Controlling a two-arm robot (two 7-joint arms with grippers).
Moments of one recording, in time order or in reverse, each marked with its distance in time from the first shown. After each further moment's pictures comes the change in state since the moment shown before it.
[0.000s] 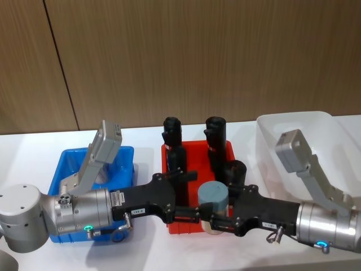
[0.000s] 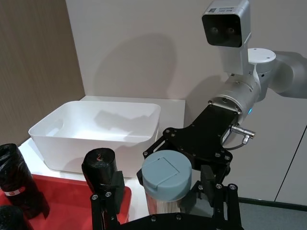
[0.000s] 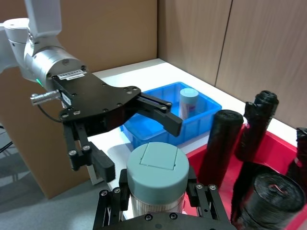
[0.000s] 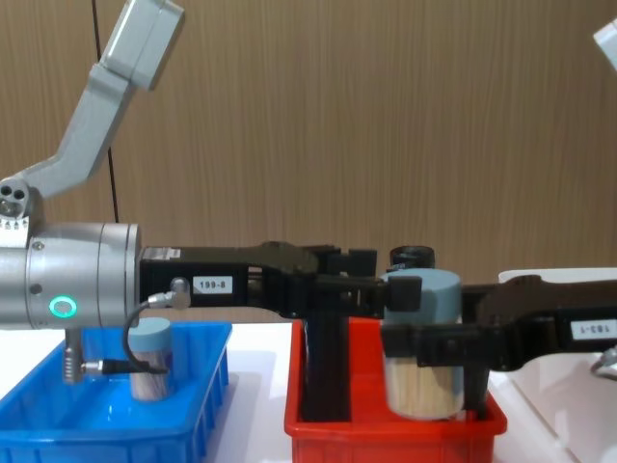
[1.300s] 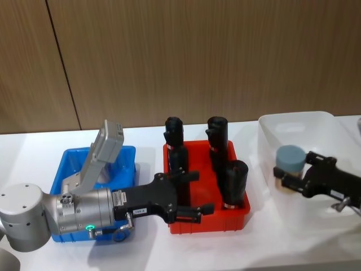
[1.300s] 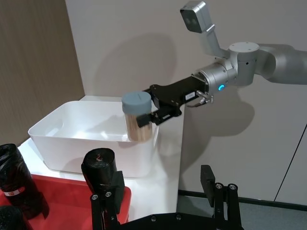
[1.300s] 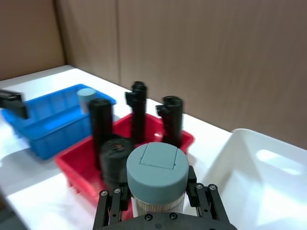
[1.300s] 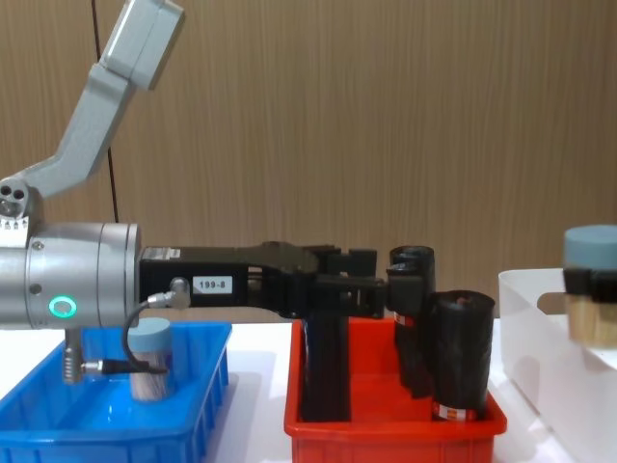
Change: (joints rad) left arm 0.000 0.000 0.000 0.000 -0.001 0.000 -0.001; right arm -0.041 0.146 0.126 0.056 0.129 -0.094 -0.214
